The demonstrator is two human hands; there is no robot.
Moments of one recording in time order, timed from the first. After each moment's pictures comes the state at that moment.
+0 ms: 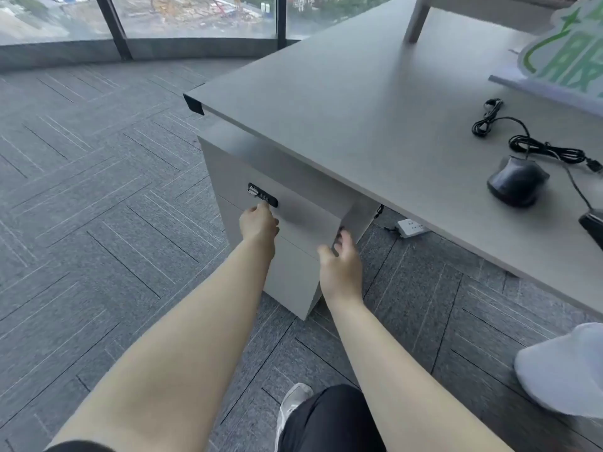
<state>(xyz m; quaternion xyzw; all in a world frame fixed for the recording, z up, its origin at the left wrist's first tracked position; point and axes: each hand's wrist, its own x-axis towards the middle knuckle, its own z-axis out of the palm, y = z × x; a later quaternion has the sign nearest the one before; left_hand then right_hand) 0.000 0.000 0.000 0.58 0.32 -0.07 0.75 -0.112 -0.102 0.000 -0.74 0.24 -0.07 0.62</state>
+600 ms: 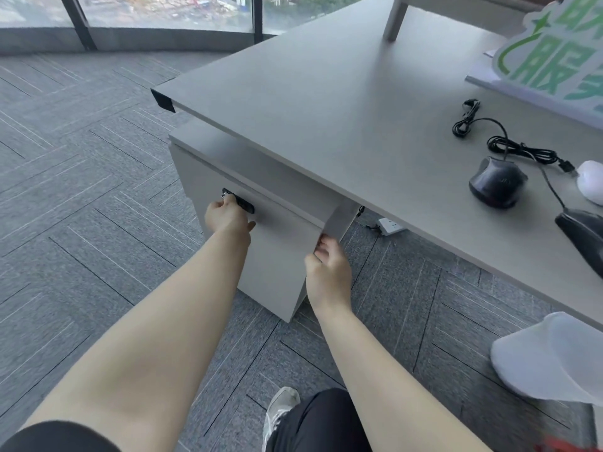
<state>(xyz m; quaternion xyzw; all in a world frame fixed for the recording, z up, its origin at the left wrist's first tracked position) 0.040 0.011 -0.016 0.56 0.37 -0.01 0.74 -0.113 -0.105 -0.005 -0.74 0.26 -0.08 0.61</state>
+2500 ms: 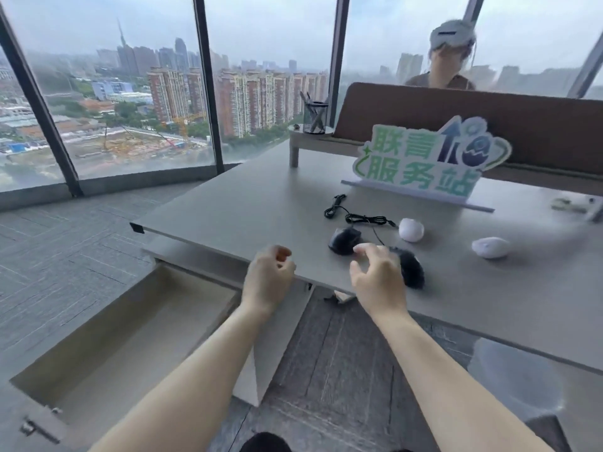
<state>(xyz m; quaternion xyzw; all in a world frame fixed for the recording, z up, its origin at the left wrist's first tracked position) -0.163 -0.110 0.167 0.86 -0.15 0.03 0.49 -0.244 -0.282 0.165 -0.89 0.22 -0.29 0.28</state>
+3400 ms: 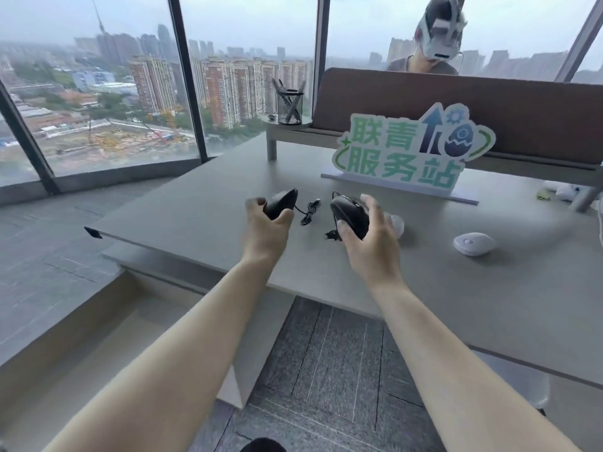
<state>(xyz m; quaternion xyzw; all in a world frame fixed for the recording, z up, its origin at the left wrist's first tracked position) -0.120 -0.195 0.210 0.78 -0.07 0.03 0.62 -0.226 -0.333 0.207 -0.84 0.16 -0.36 0.37</state>
